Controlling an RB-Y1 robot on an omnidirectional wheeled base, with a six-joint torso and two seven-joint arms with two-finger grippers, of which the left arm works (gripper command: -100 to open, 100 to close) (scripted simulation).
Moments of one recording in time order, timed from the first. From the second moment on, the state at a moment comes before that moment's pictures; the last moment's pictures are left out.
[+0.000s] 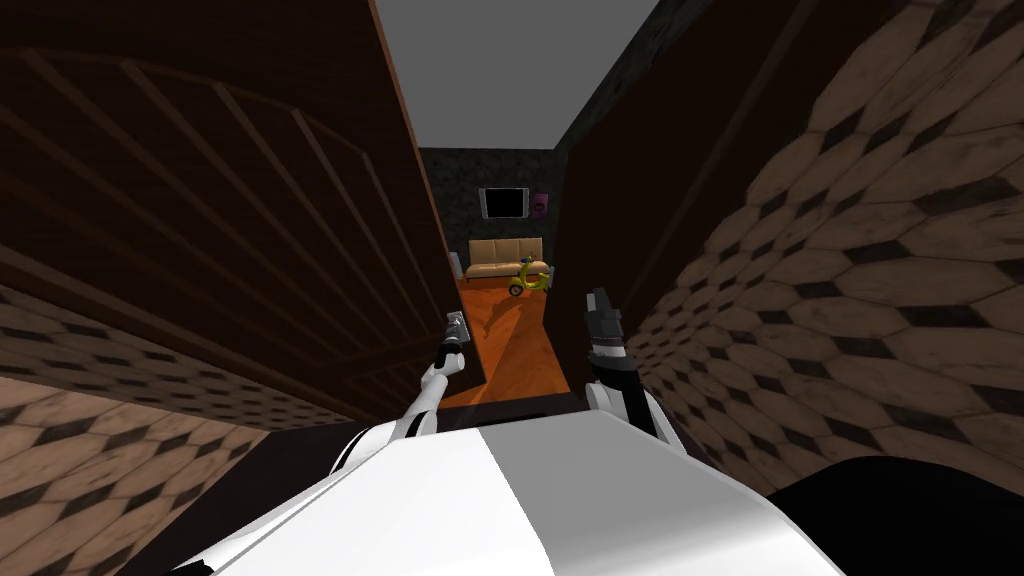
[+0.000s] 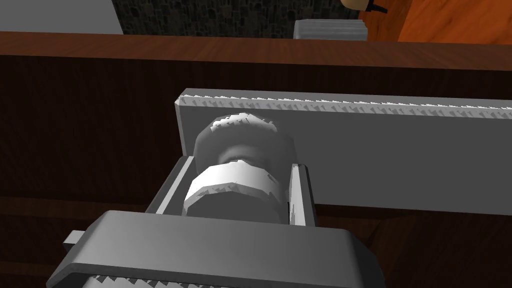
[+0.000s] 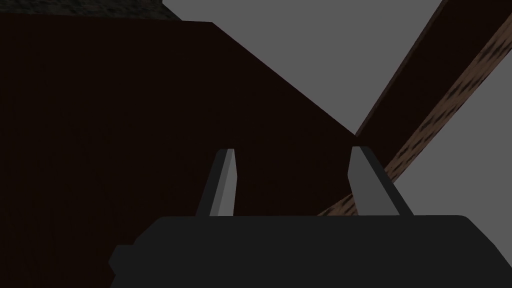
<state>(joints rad) -0.44 0.06 0.27 -0.68 0.16 -0.47 -0.19</state>
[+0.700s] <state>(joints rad) -0.45 0.09 0.33 -0.67 0.19 -0.48 -0.21</state>
